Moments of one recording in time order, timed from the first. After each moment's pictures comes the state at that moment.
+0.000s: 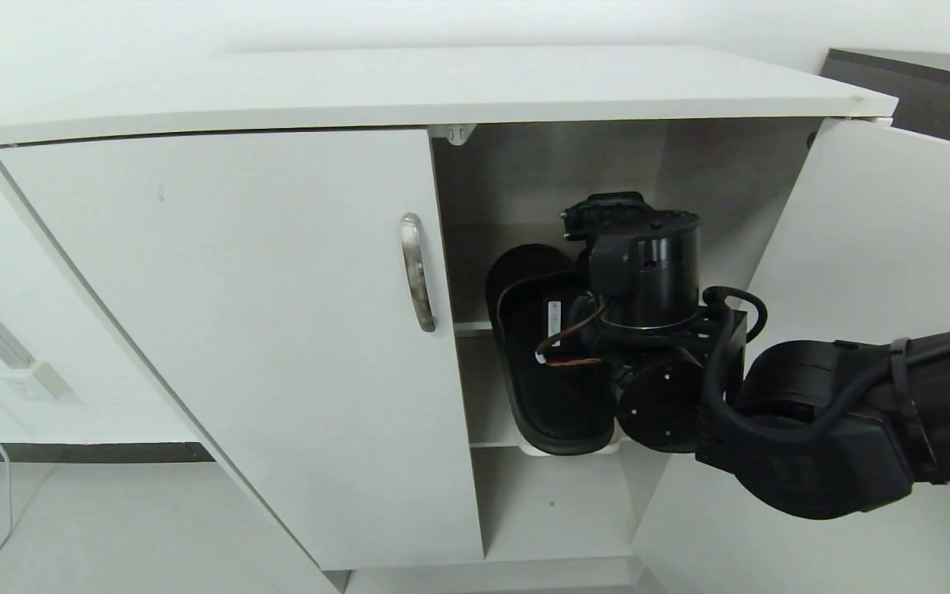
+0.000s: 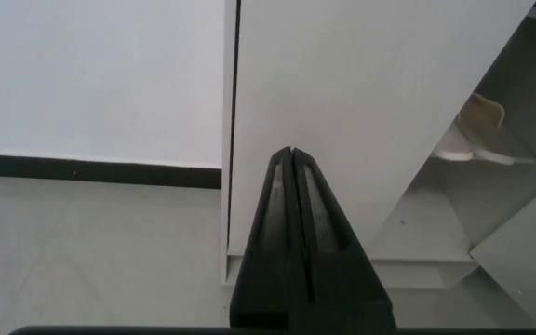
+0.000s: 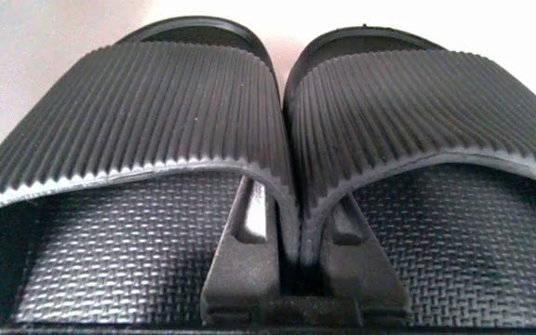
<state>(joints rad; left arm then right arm) 0.00 0.00 0.00 0.00 0.05 -0.11 0.89 1.91 -1.27 -0.49 -0.80 0.11</state>
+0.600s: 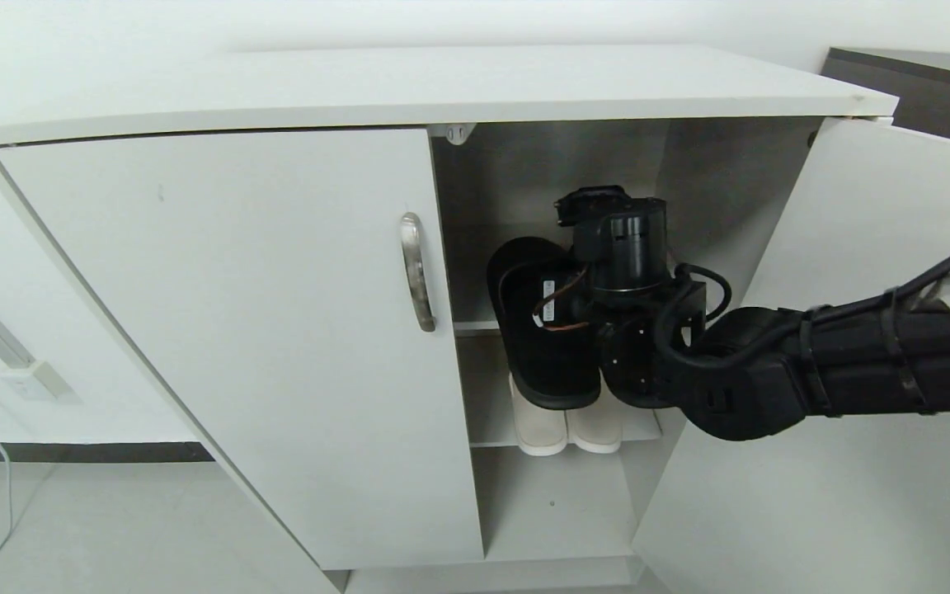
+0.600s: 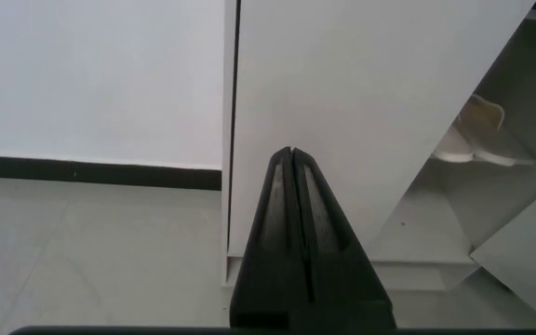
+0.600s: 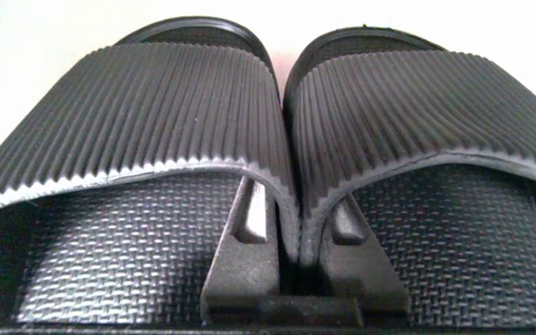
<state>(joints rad) 0.00 0.00 0.00 0.00 0.05 -0.11 0.79 2.03 -1.47 -0.43 -0.70 0.11</state>
